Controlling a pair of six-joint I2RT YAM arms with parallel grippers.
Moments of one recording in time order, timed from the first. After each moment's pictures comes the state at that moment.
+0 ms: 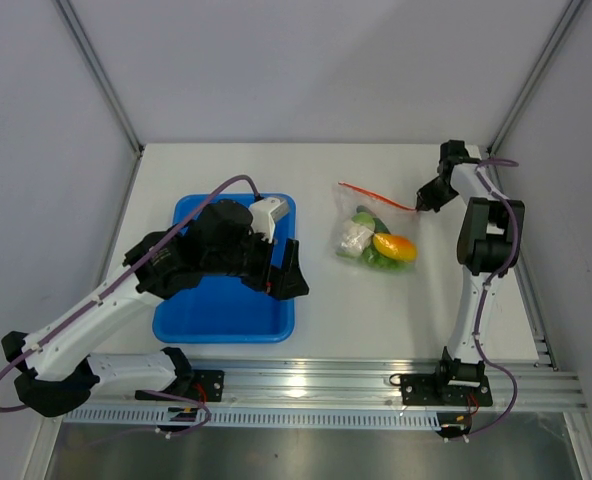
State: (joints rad) left arm -0.93 1.11 1.39 -0.96 0.16 -0.51; right arm -0.07 2.26 1.84 -0.75 -0.02 0.89
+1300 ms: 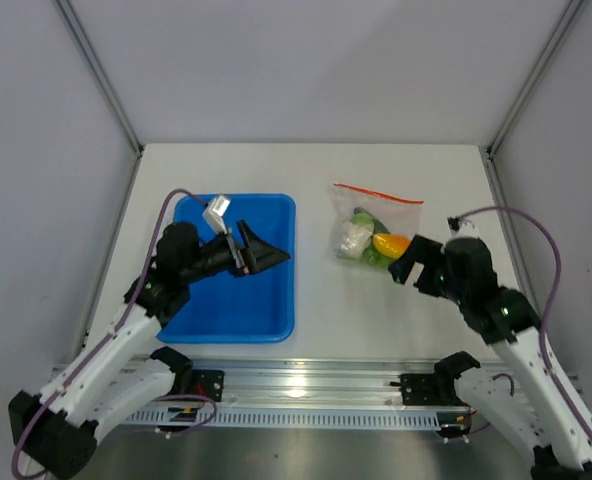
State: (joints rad) left arm -0.48 0.86 0.73 -0.16 0.52 -0.85; right arm 0.40 0.75 0.89 -0.79 0.07 0.63
